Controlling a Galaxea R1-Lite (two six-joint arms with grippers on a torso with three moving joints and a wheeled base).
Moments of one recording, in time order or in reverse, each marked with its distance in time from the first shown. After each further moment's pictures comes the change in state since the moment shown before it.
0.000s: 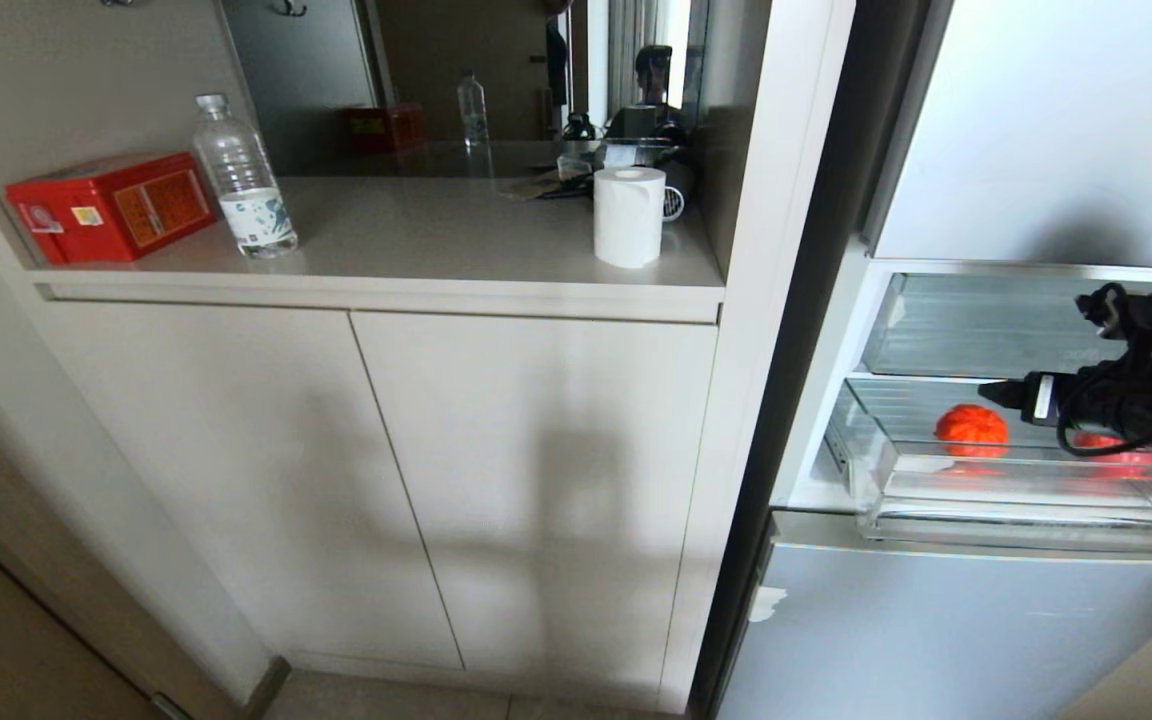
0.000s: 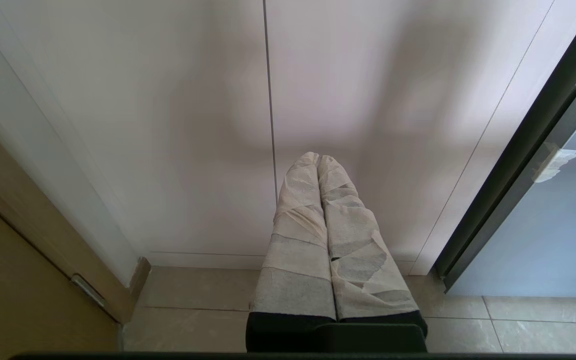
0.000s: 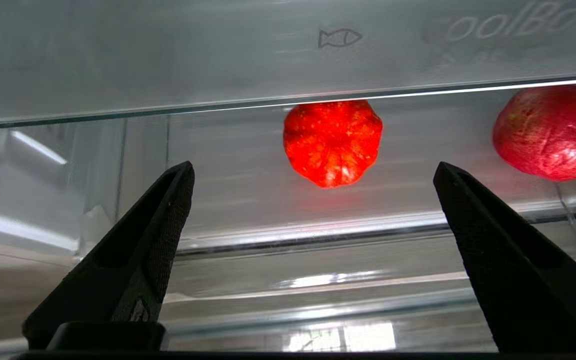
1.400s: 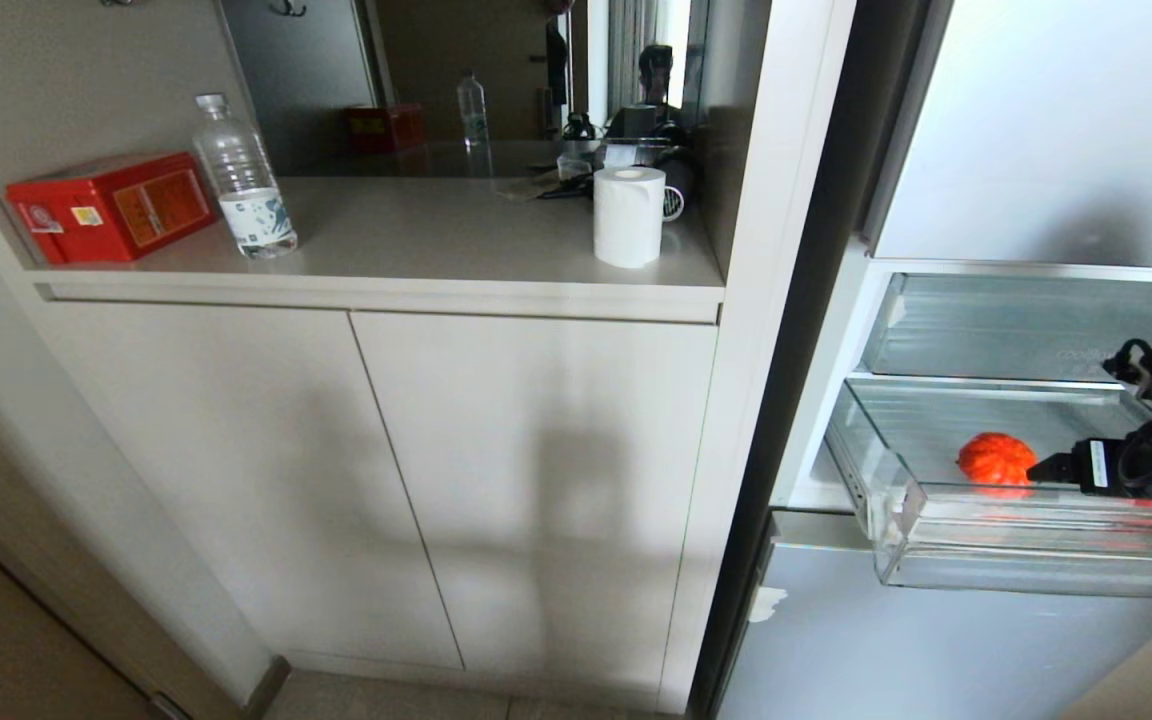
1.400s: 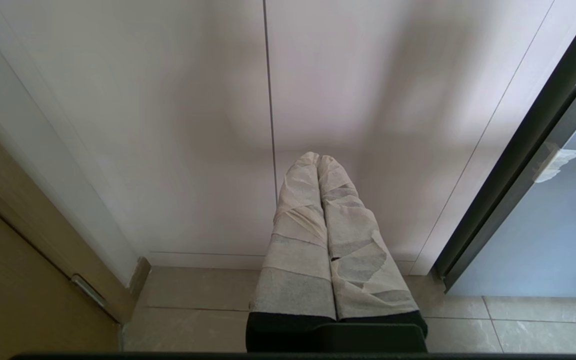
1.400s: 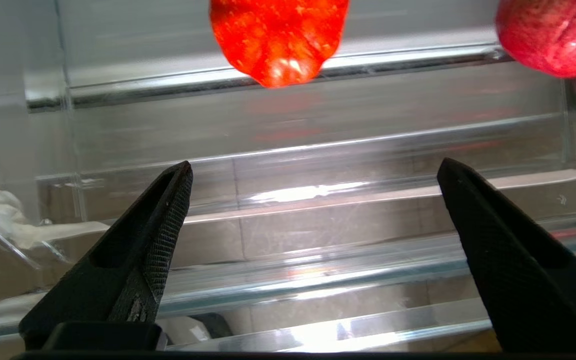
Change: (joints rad) left arm 0.000 0.000 0.000 0.000 0.000 0.000; right arm -0.101 -0.069 0.014 0.418 -0.004 -0.098
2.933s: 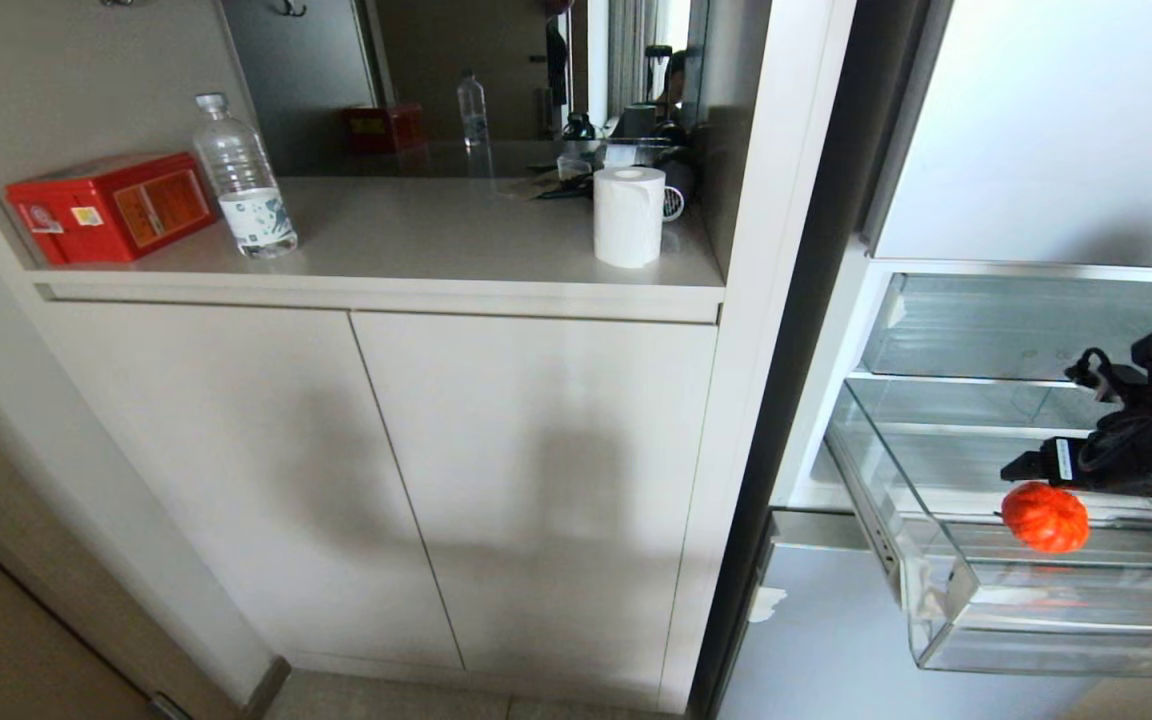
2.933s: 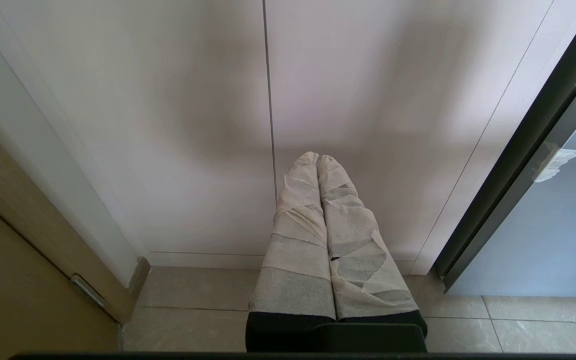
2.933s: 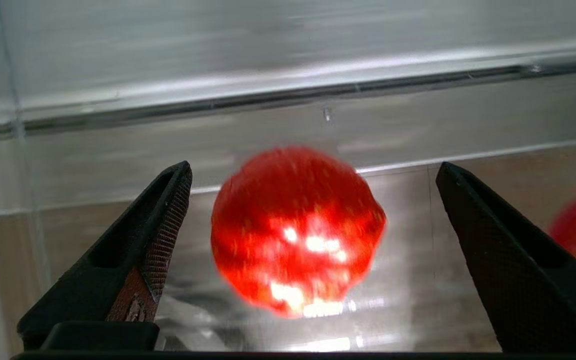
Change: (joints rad) left arm 0.000 0.000 0.000 0.000 0.000 0.000; right arm -0.009 0.220 -0.220 0.068 0.030 -0.001
